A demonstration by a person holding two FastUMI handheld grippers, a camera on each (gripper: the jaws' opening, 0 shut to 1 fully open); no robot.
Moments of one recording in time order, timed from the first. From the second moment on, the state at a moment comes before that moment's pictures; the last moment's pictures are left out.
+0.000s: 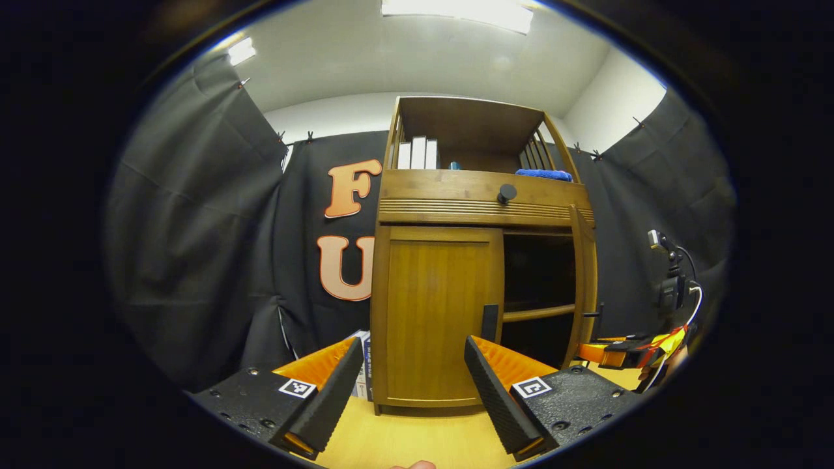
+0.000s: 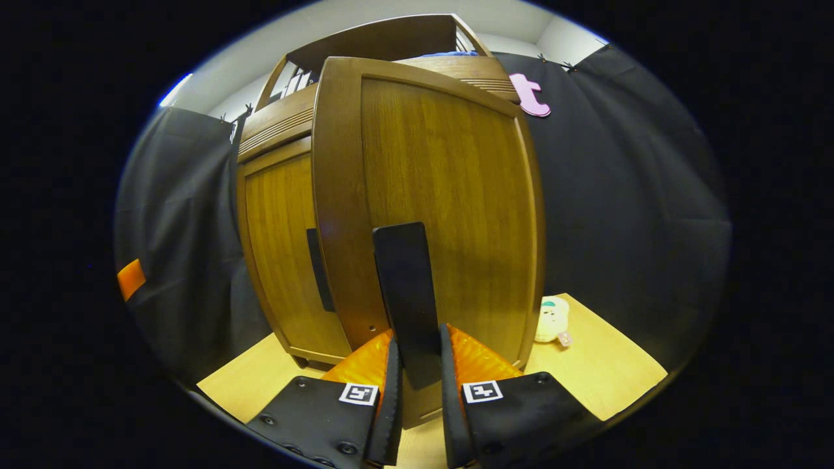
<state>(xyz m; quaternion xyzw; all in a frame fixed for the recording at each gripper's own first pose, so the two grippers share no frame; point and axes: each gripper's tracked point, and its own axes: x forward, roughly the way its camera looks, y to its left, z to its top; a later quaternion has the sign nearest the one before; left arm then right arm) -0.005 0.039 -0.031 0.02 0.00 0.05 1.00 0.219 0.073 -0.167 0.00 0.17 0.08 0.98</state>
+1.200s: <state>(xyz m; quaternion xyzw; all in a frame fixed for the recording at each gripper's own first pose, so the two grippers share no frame) 0.006 0.022 -0.051 0.01 0.02 0.03 1.00 0.200 -0.024 -0.151 0.00 0.15 -0.03 0.99</state>
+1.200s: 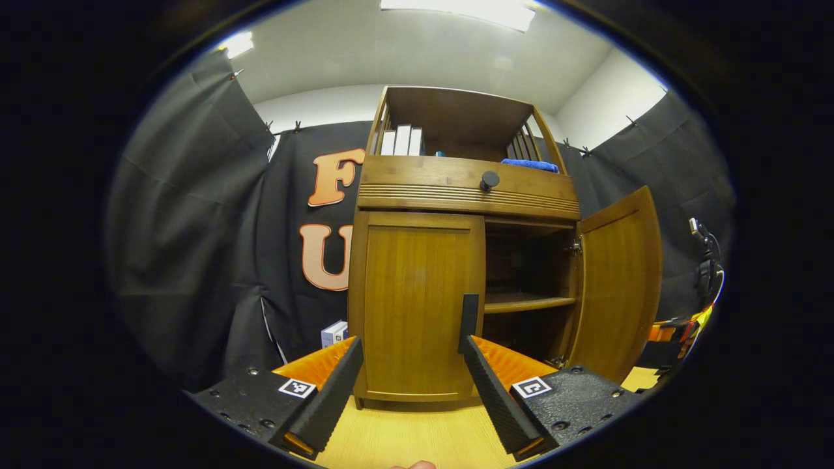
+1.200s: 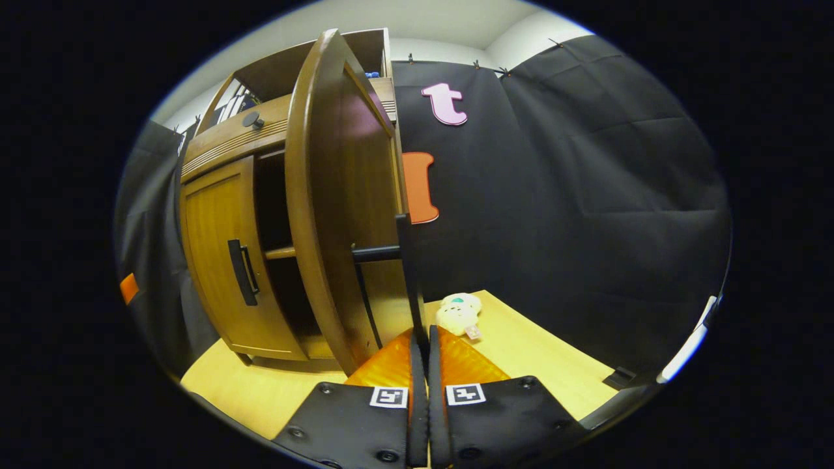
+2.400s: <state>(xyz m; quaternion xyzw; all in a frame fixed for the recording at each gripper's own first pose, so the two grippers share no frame) -0.006 0.048 -0.055 -0.02 0.03 0.07 1.00 0.207 -0.085 -0.147 0.00 0.18 0.08 0.98</state>
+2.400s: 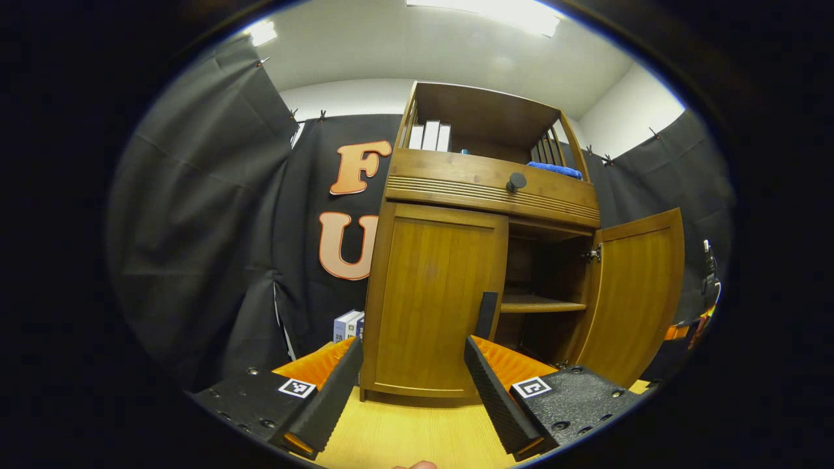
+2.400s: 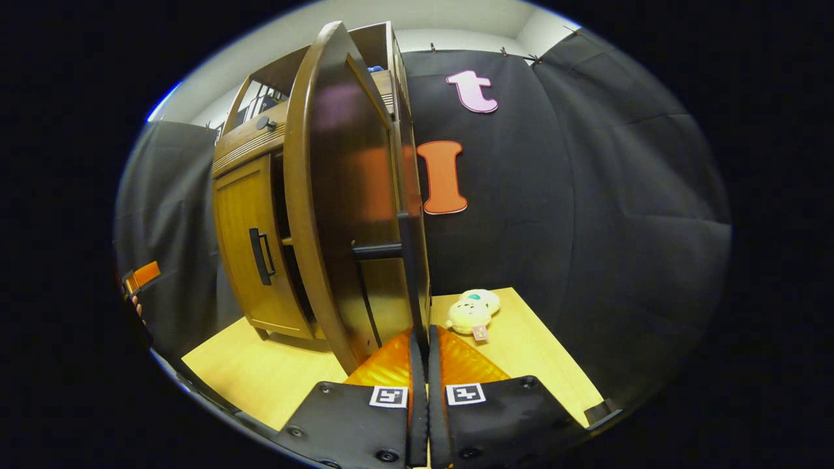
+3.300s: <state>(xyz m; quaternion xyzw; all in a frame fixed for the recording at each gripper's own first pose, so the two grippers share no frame) 0.041 0.023 -0.070 -0.01 0.04 0.03 1.00 0.105 -0.048 -0.106 0.00 0.14 0.00 0.99</state>
